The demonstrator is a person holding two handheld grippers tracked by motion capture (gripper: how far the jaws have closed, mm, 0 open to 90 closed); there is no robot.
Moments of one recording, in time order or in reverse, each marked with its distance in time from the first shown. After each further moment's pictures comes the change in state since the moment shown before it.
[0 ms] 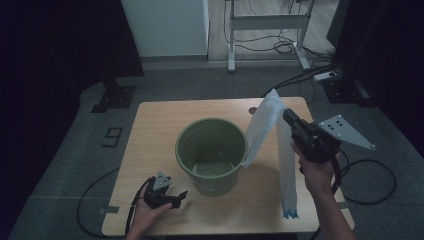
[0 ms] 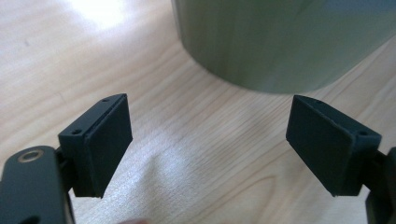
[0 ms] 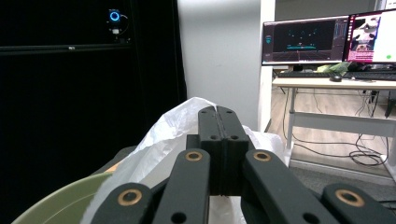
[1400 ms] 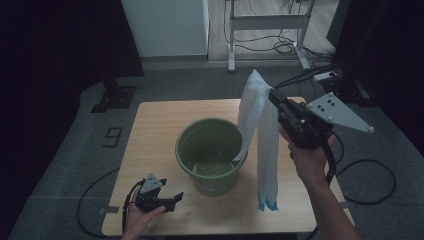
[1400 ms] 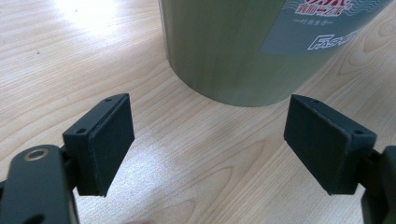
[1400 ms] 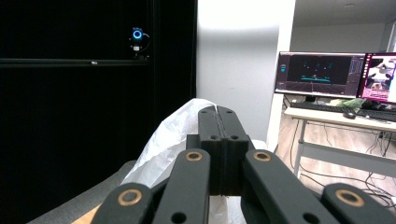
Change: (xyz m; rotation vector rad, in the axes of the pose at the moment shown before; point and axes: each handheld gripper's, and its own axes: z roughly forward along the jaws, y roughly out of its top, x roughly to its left) left arm -0.004 0.002 -0.033 -0.051 -0.048 -0.065; right arm 0.045 0.063 0.010 -0.060 0.054 -0.087
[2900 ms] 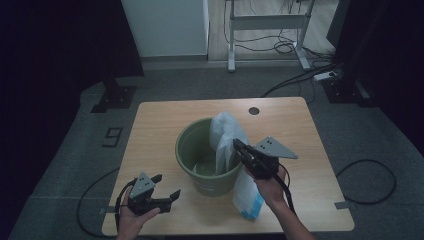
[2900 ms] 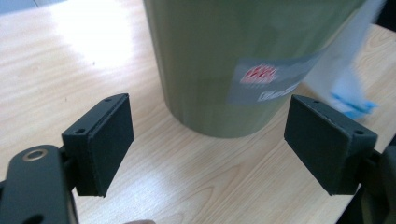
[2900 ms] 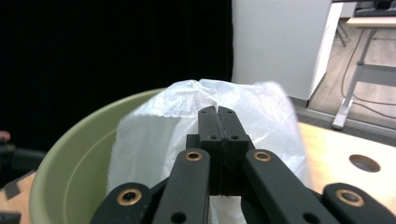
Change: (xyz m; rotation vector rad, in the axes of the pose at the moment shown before) left arm -0.023 0.027 -0.047 -0.110 0.026 0.045; right arm 0.038 -0.151 0.035 0.278 0.135 0.077
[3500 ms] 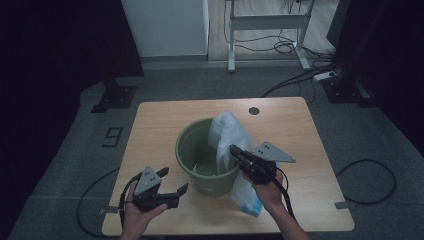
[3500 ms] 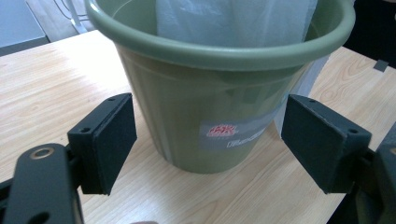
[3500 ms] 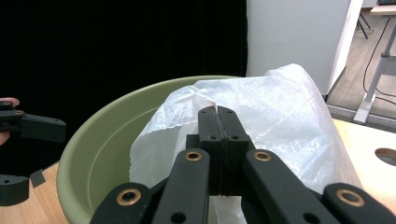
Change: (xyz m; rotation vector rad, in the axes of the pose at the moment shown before) left arm -0.025 0.039 -0.006 -0.044 0.002 0.013; right arm 0.005 -0.011 0.000 0.015 0.059 0.023
